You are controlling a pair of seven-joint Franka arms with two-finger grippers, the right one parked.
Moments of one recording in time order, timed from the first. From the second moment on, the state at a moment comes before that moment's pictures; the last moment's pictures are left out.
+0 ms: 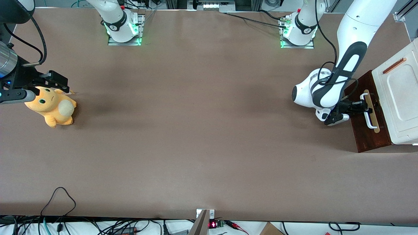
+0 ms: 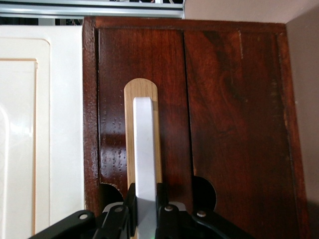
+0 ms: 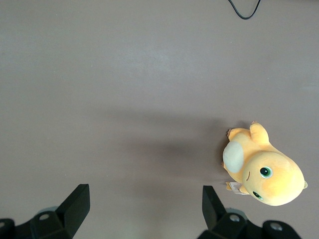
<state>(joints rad) 0.11 0.49 -0.25 -2.23 1.62 1.61 -1.12</state>
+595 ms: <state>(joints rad) 0.05 0.49 -0.38 -2.23 1.55 1.58 -1.11</state>
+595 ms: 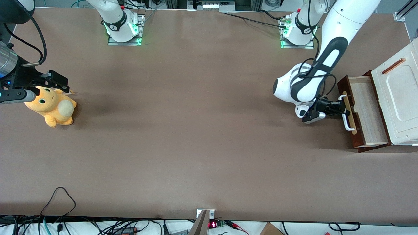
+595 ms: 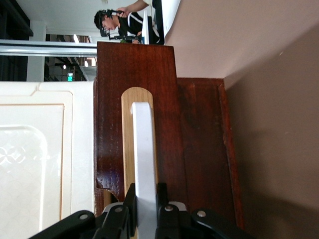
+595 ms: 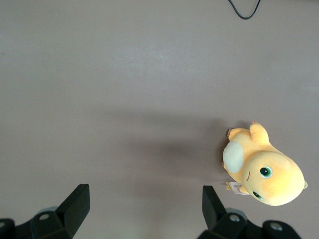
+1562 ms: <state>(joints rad) 0.03 0.37 -0.42 -1.94 0.98 1.68 -0.81</state>
